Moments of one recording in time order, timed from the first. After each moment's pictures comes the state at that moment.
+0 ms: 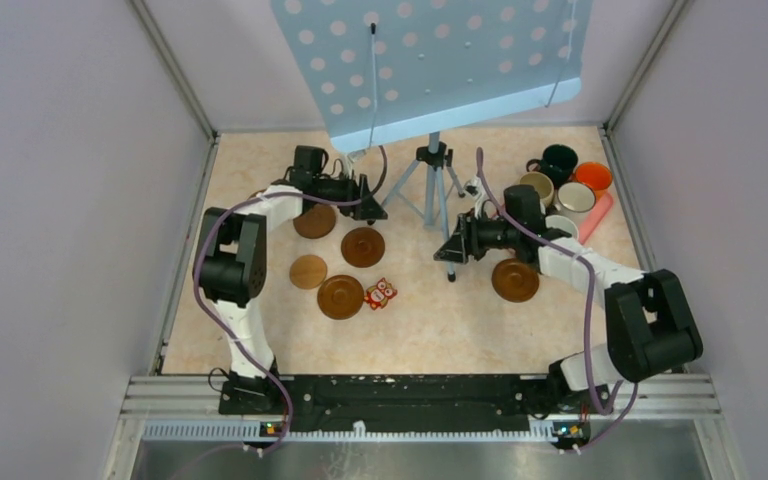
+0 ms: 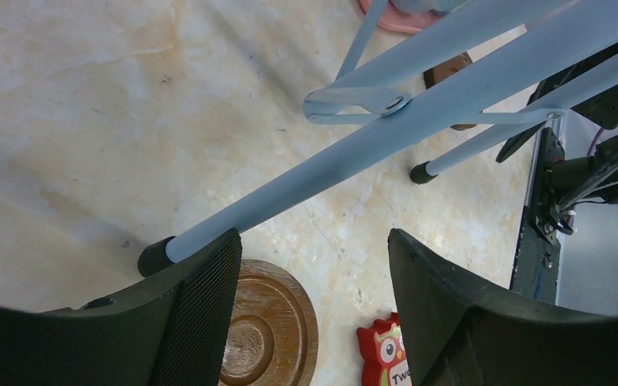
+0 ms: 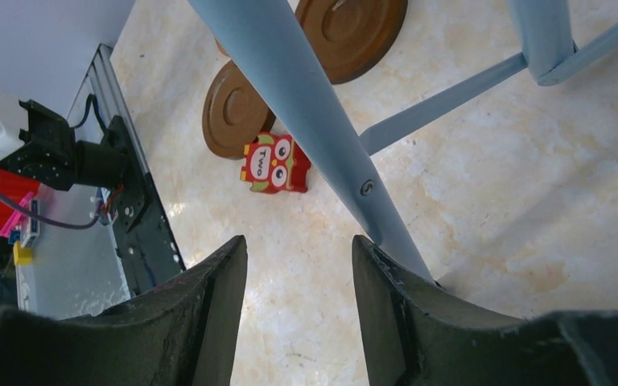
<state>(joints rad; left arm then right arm) -0.22 1.94 1.29 -0.10 1.00 -0.04 0.33 1.42 0.76 0.04 -0.82 0.23</state>
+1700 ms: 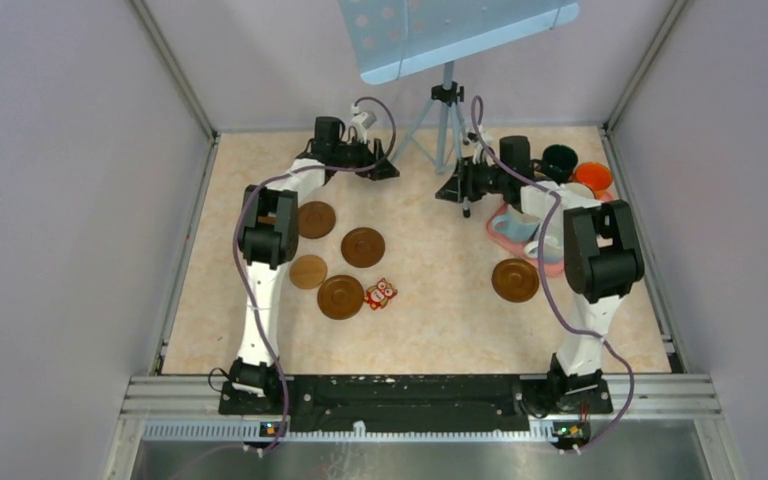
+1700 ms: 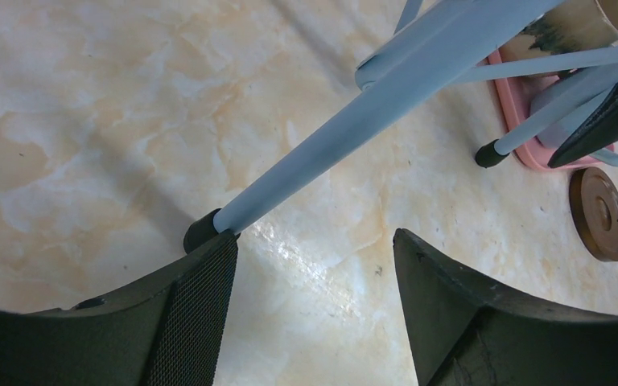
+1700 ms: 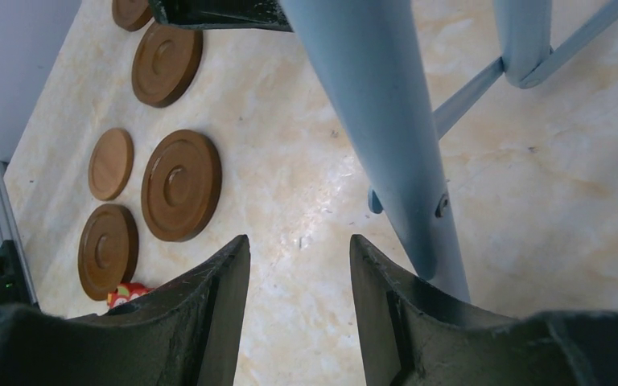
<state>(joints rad) -0.21 2.45 1.93 -0.03 0.88 -0.11 0.22 1.92 1.26 0.08 -0.75 0.18</state>
